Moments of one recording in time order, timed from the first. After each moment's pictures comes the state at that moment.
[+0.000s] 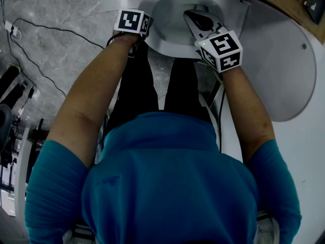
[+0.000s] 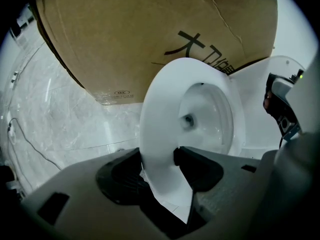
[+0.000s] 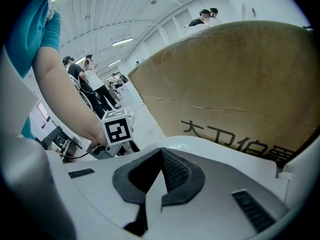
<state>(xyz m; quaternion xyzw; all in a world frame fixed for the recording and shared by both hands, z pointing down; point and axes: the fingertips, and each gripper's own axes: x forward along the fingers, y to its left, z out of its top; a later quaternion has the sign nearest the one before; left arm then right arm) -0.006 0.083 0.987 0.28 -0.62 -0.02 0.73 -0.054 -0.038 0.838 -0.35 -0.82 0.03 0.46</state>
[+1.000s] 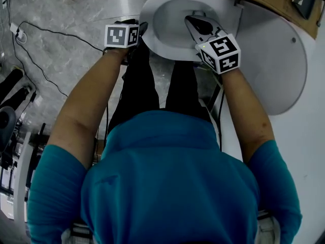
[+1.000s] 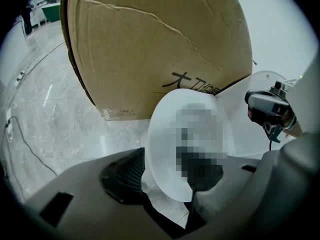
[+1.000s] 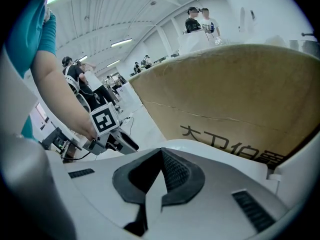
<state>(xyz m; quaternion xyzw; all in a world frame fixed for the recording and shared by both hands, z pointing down) -0.028 0.102 0.933 0.29 -0.69 -0.06 0.66 -0.054 -0.044 0.812 -0.34 -0.82 0.03 0.46</state>
